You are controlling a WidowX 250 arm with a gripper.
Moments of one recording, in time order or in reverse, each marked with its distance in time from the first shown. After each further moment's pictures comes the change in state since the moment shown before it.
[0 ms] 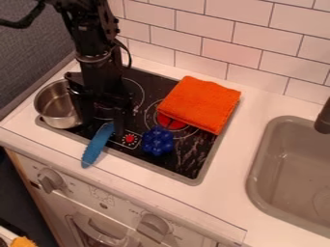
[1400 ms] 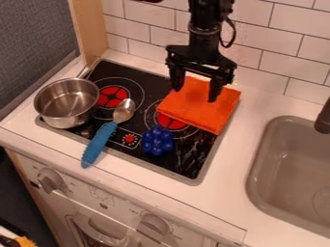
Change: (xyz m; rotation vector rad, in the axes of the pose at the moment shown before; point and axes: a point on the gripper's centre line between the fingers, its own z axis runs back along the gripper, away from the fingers) arm 0.123 -0.088 -0.009 0.022 -0.054 0.009
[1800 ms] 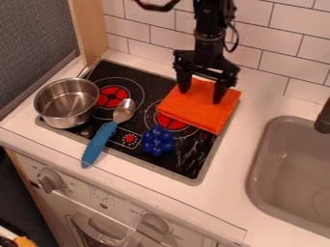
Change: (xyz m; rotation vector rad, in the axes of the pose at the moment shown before) arm 0.016 0.002 -0.026 -0.022 0.006 -0.036
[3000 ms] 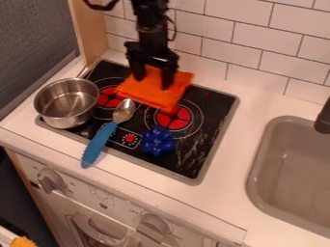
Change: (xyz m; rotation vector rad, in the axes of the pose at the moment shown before) arm -0.005 0.114 -0.015 0.031 0.013 0.016
